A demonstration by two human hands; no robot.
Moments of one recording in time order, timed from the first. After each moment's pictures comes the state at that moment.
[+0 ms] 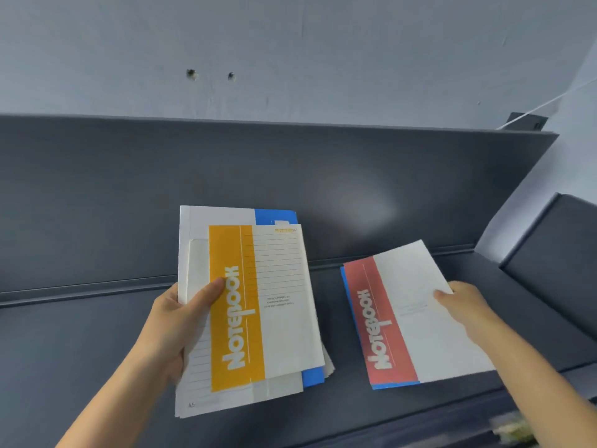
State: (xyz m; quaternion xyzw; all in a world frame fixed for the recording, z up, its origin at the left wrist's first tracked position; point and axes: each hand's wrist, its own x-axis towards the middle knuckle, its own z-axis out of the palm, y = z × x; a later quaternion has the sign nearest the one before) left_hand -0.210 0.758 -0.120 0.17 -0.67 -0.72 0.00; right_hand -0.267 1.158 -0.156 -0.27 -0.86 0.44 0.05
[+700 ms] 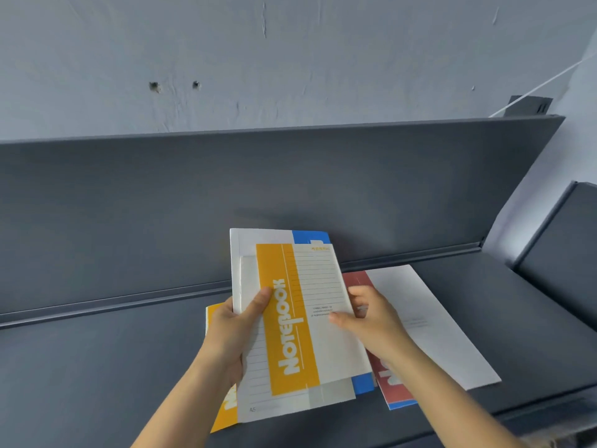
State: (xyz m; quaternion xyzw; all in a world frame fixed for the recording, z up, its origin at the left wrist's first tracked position) left_hand -0.235 0.852 -0.130 0.18 -0.66 -0.72 -0.06; right_hand -0.251 1.054 -0.154 -0.04 -0.85 0.52 -0.04
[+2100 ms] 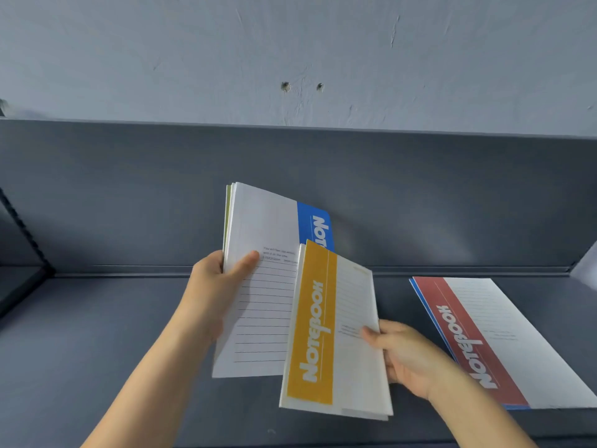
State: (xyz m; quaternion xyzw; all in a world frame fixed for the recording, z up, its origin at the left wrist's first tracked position) left_hand -0.192 0.694 -0.085 0.15 -0.74 -0.65 0.12; right_hand -0.213 0.951 -0.149 -0.09 -0.71 0.65 -0.27
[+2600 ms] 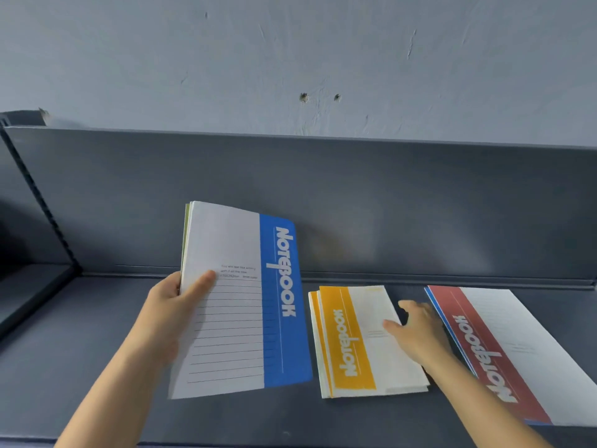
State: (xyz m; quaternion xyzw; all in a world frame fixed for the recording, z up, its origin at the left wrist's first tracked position) left_hand -0.161 0.629 -0.105 0.20 -0.72 -0.65 0.14; right_hand -0.252 0.953 -0.165 -0.06 -0.96 0.28 -0.03
